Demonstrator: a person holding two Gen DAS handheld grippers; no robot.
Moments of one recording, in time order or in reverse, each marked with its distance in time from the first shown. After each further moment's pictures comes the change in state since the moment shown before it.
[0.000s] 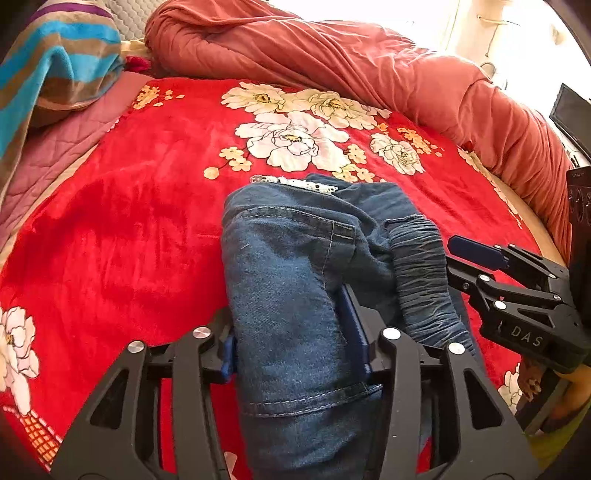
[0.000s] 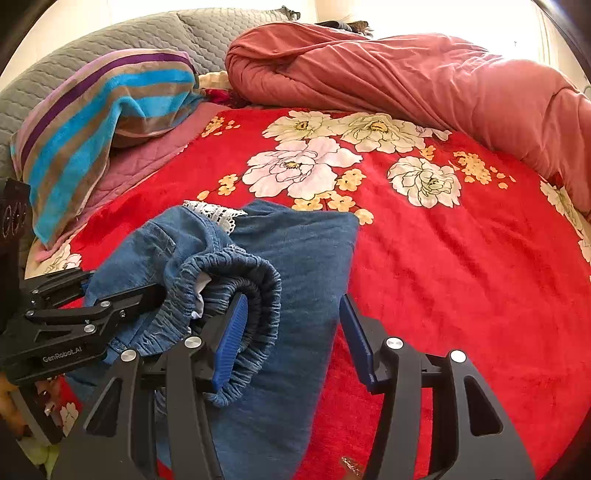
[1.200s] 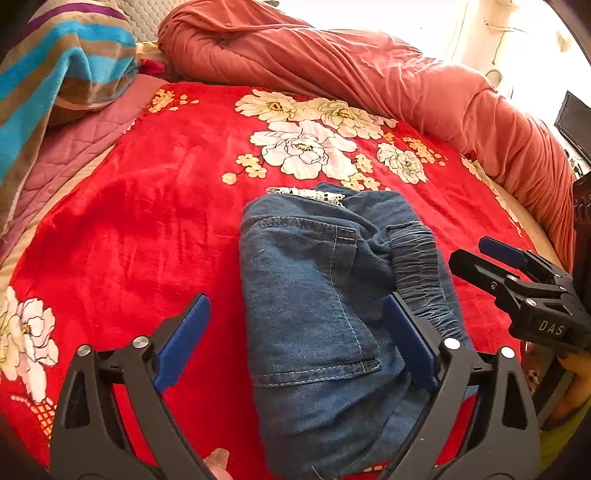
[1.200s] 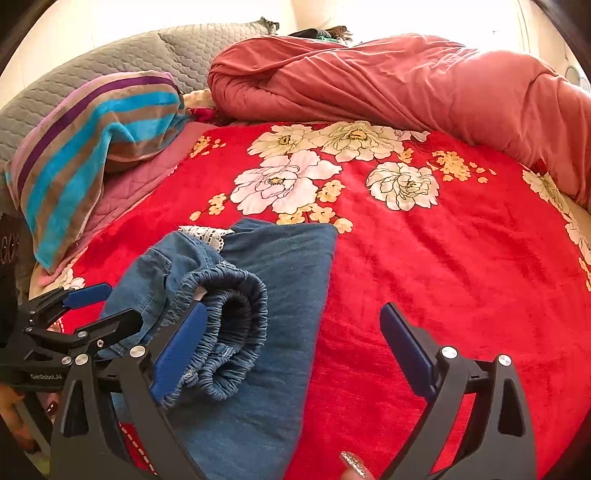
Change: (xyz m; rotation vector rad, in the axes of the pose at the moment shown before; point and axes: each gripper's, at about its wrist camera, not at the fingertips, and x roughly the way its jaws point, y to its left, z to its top) left arm -0.020 0.006 -0.001 -0.025 -0.020 0.021; right arm -0.022 -0.011 0.002 0.076 -0.040 -0.009
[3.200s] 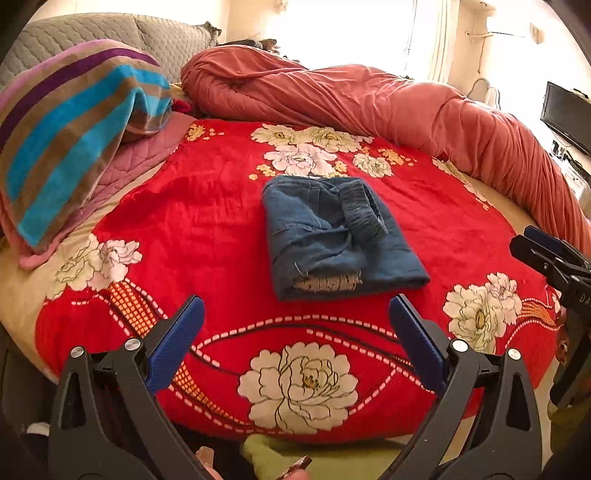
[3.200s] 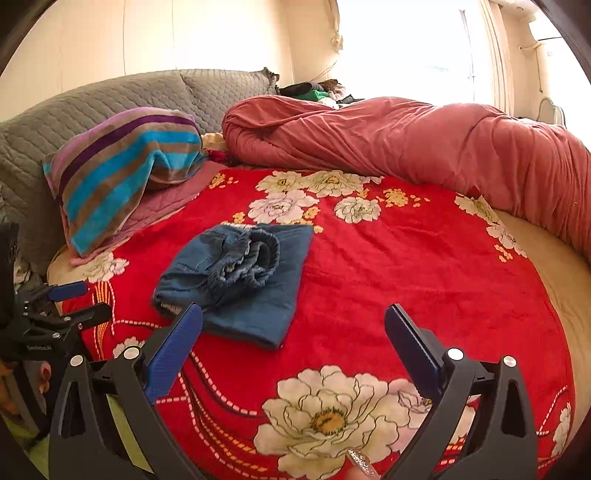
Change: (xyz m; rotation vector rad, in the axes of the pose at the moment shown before) left arm -0.134 -0.024 -0.105 0.057 -0.142 0.065; right arm -0.168 0.020 -0.101 -0.047 -0.195 -0.070
